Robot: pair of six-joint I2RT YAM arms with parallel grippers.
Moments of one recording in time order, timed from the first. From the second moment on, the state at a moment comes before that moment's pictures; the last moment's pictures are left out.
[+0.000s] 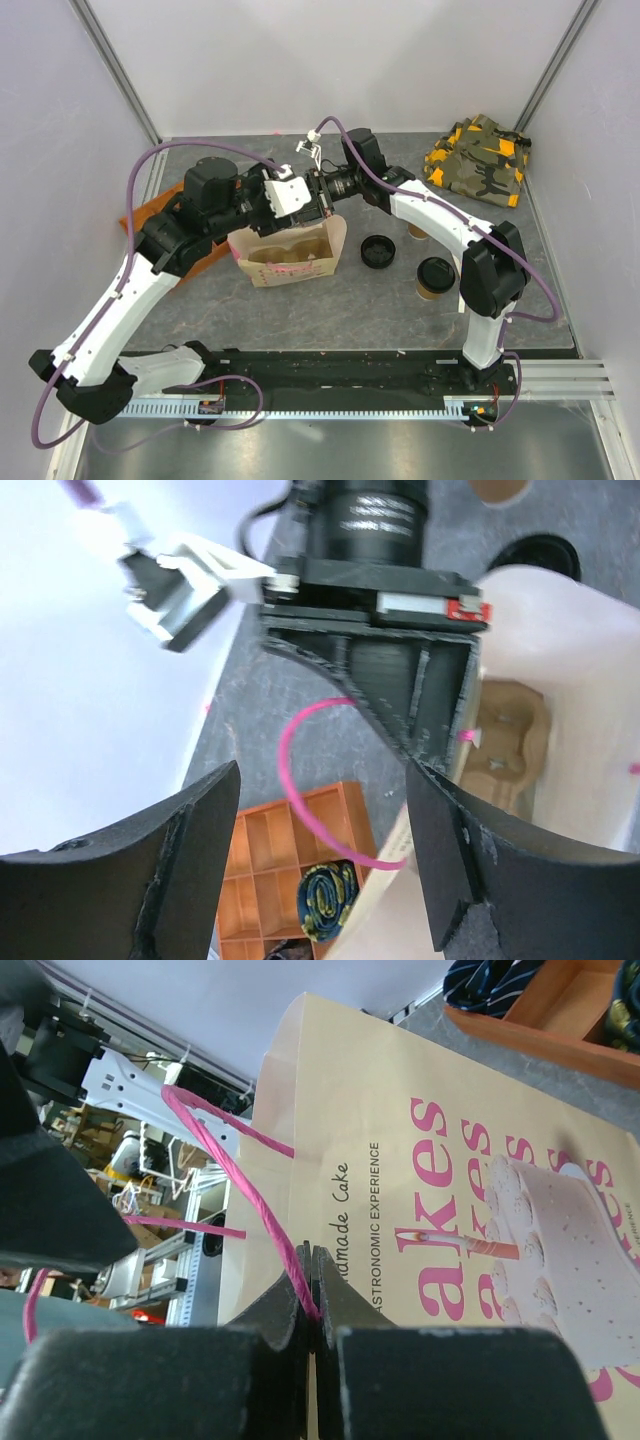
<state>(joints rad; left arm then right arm) -0.66 1.12 1.43 -0.72 0.12 0.73 0.62 1.87 1.61 -0.17 -1.15 0.41</state>
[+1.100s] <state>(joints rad) -0.60 1.10 1.43 -0.63 0.10 0.63 0.62 1.81 1.56 -0.18 -1.22 0.59</state>
